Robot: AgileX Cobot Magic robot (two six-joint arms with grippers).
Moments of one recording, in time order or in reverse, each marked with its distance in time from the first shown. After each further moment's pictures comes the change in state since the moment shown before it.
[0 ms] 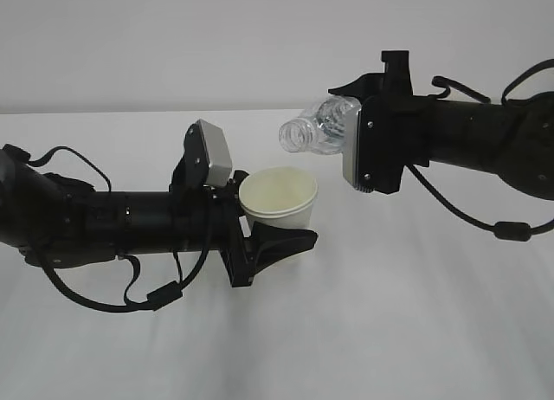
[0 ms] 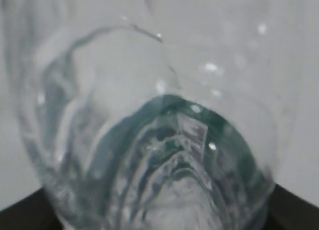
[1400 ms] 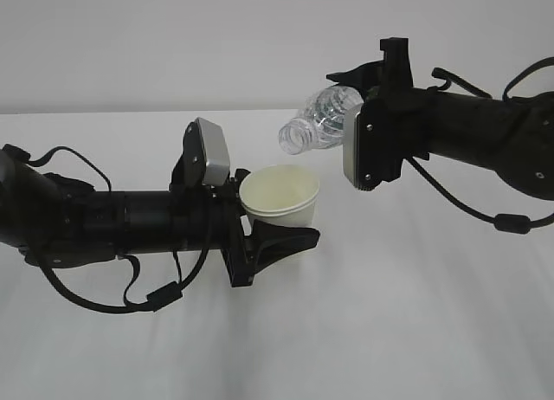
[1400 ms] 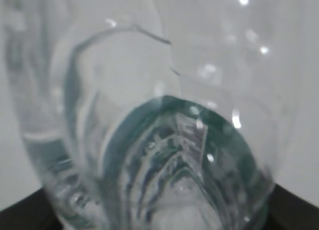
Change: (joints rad) left arm 0.000 0.000 0.000 0.007 -0.035 0.001; right arm 0.000 0.000 0.000 0.063 -0.071 -0.169
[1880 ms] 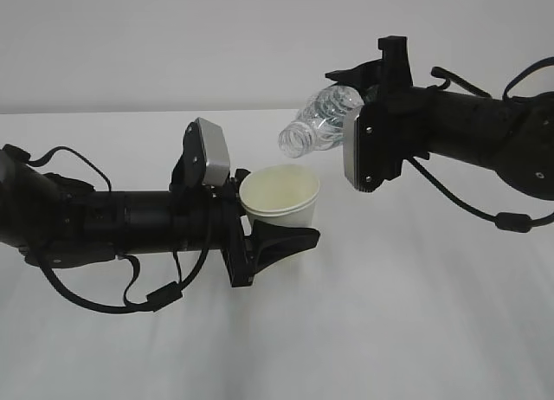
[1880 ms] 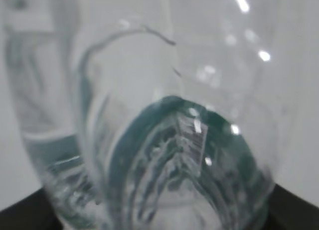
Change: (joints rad) left arm 0.000 0.000 0.000 0.001 0.000 0.000; right arm 0.000 0.000 0.000 0.002 -0.008 -0.039
